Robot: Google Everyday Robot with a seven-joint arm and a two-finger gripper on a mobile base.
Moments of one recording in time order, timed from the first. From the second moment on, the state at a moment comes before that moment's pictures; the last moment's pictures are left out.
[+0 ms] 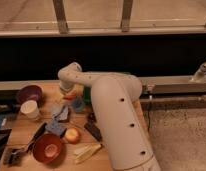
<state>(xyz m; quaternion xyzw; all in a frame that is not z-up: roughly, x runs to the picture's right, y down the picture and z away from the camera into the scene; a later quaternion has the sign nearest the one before) -0.245 0.037 0.964 -0.29 -0.10 0.31 0.90</state>
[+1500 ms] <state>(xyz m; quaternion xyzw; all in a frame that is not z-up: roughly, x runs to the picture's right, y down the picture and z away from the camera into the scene) -0.287 0.053 0.971 -0.33 -0.13 0.30 0.89</state>
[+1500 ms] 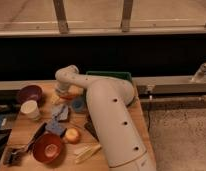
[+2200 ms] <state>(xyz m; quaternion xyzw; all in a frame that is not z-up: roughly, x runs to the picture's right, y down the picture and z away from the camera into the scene) -0.267 0.058 0.966 -0.33 -0.12 0.30 0.89</state>
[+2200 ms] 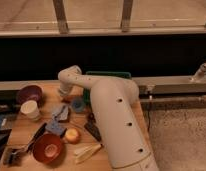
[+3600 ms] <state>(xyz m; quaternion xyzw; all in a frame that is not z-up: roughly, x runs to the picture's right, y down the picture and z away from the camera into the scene) -0.174 -0.048 0.869 -0.25 -0.20 0.41 0.85</state>
